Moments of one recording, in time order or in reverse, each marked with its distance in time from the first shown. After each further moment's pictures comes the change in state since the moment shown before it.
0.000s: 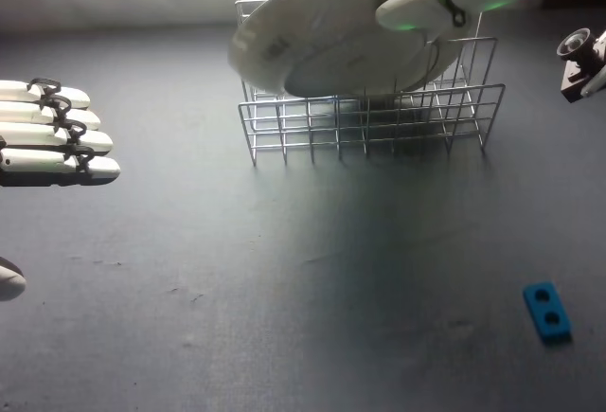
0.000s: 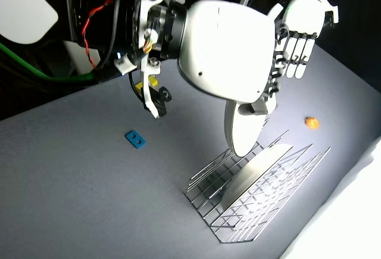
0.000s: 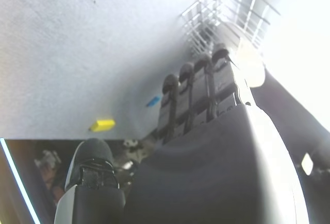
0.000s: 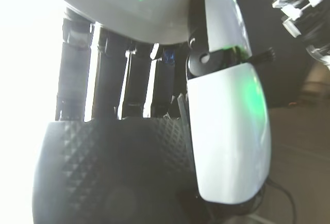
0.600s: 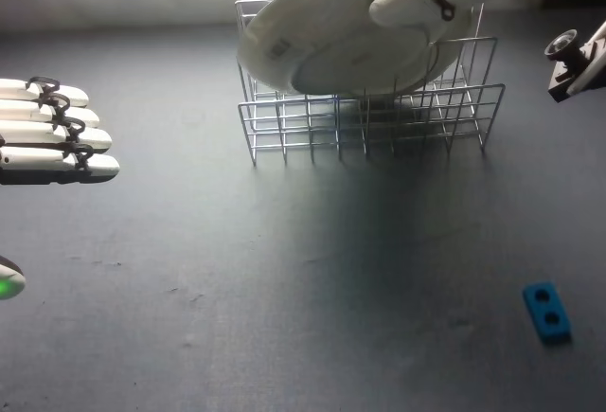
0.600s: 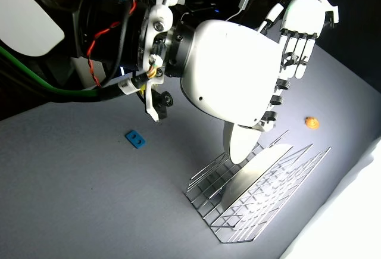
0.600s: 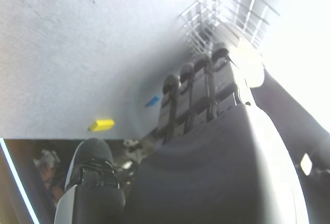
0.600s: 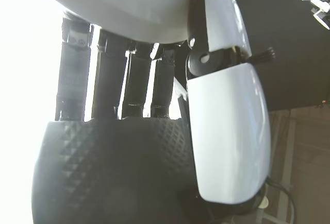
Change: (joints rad) left arm 0.000 0.000 0.002 -0.002 0.000 -0.001; right arm -0.006 -0.055 0.075 0.086 -0.043 0.005
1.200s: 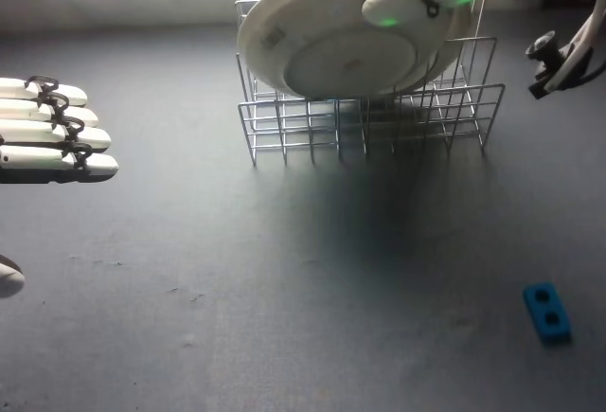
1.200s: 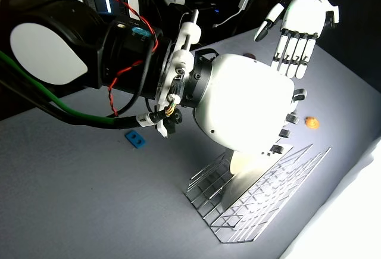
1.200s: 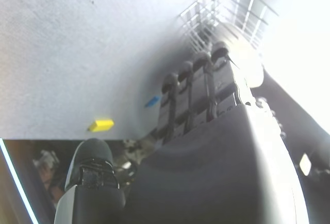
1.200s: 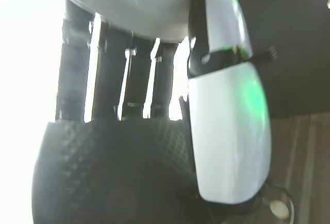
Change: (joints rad) left arm -0.002 0.005 -0.007 0.008 -0.015 0.000; right arm -0.040 -0.077 0.107 0.038 -0.003 0.001
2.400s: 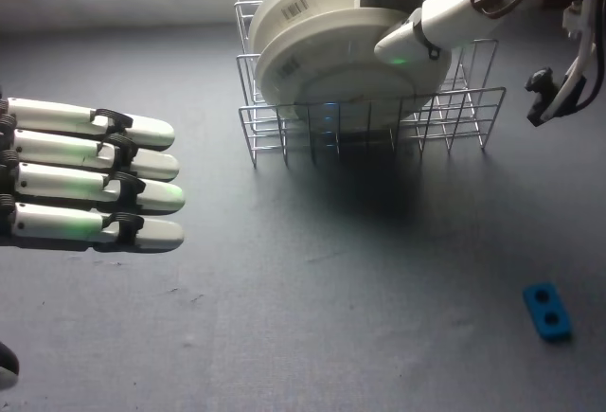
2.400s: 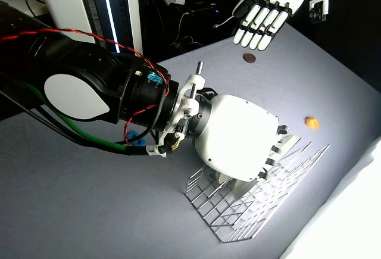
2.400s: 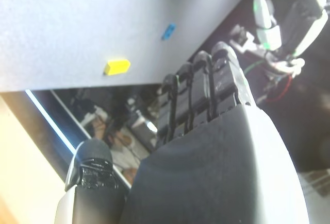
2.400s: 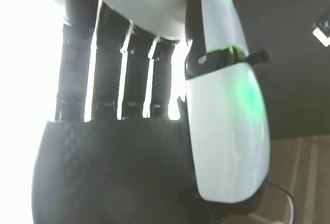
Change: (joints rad) left arm -0.186 0.058 -0.093 0.213 -0.277 -0.036; right arm -0.106 -0.066 0.091 0.004 0.050 -0.038
